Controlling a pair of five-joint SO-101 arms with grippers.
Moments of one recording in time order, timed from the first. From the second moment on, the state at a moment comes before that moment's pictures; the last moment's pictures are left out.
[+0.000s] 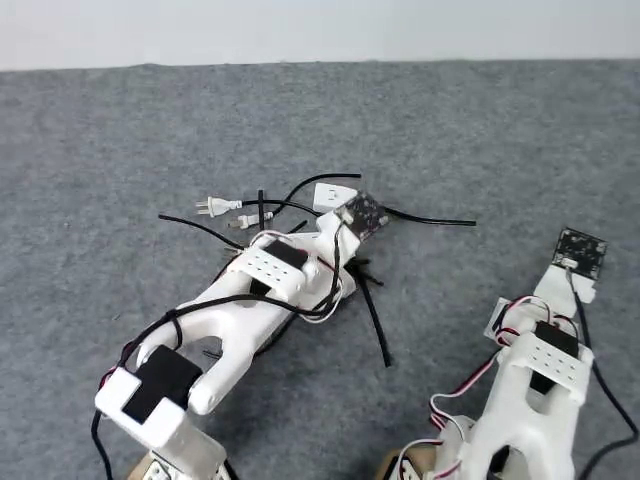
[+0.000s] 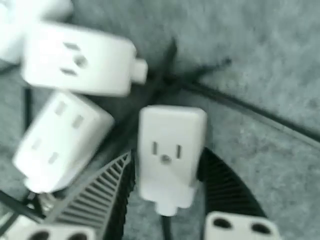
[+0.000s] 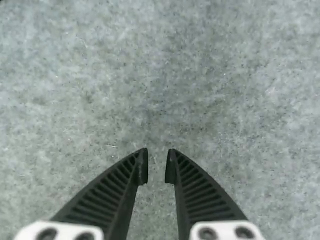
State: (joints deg) left arm 26.4 8.2 32.0 46.1 -14.8; right arm 28.9 -35.9 67.7 39.6 5.2
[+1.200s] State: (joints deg) left arm 35.3 8.1 29.7 54.4 21.8; right arm 28.9 -35.9 67.7 40.4 7.4
